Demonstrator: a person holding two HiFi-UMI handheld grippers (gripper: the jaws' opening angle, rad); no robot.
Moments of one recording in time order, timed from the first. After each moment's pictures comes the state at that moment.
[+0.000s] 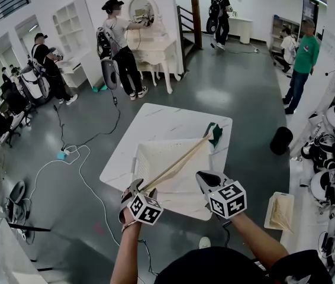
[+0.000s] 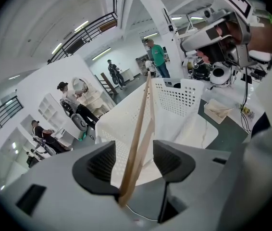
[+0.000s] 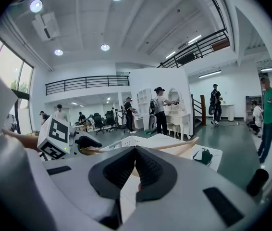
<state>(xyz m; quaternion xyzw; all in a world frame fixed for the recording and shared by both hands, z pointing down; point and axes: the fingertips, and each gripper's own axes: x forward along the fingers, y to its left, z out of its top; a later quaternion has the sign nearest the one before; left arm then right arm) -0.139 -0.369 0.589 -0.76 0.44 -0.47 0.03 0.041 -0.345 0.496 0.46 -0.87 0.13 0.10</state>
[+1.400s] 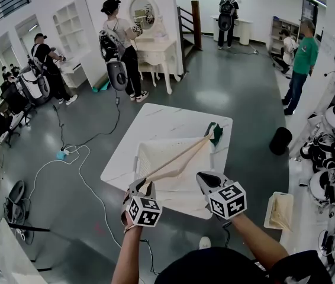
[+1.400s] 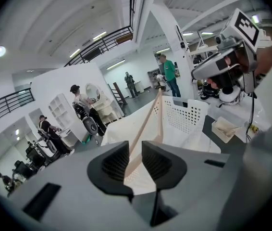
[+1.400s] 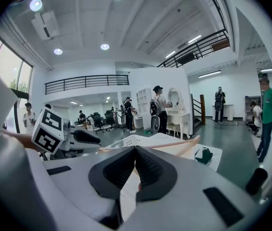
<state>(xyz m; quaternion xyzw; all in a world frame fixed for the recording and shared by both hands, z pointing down) -0.145 -0.363 0.548 -0.78 0.50 -0.37 0.03 0.028 -0.335 0.496 0.46 -0.87 0.13 0.11</state>
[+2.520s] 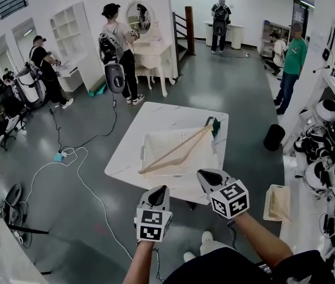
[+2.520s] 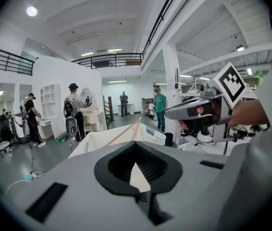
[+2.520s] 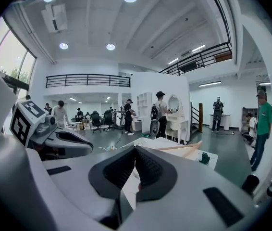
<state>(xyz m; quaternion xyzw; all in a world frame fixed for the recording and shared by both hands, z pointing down) -0.129 -0.244 0.499 -0.88 0.44 -0.19 -0.05 -0.018 -0.260 0.470 0.48 -0.86 0.09 0.11</state>
